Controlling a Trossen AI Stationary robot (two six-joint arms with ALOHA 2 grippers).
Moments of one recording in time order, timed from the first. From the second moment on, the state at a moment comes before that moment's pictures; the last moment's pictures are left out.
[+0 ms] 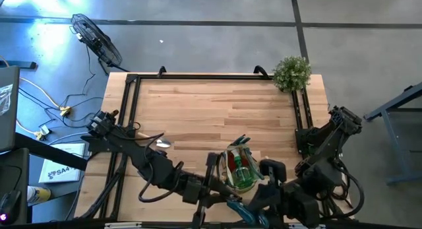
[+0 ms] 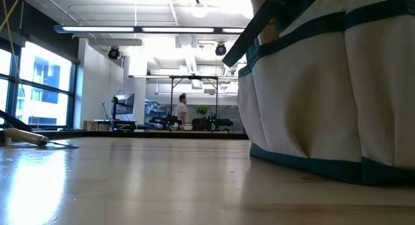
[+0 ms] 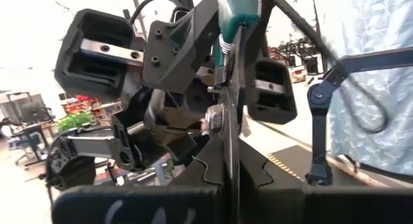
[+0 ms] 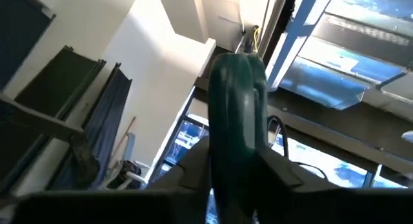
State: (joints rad) left arm -0.59 1.82 1.93 0.16 -0.34 0.31; right arm 0.82 1.66 1.65 0.60 0.36 -0.71
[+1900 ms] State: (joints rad) left arm -0.62 1.82 1.93 -0.40 -0.51 0.08; right arm 1.15 1.63 1.64 0.41 1.27 -0.84
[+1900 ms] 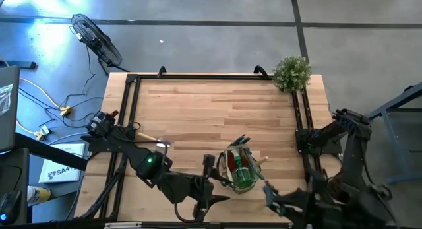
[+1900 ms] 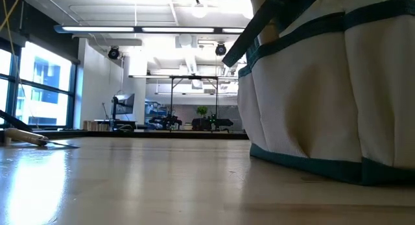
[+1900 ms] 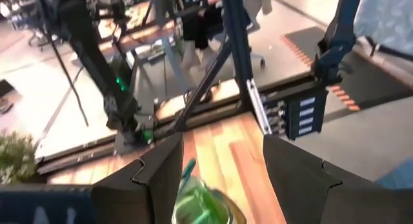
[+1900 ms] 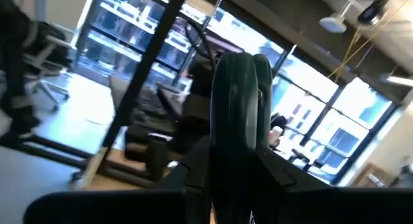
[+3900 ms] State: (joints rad) left arm -0.61 1.82 1.93 -0.83 -0.46 -0.13; right arm 0.97 1.42 0.63 0.89 0.53 0.06
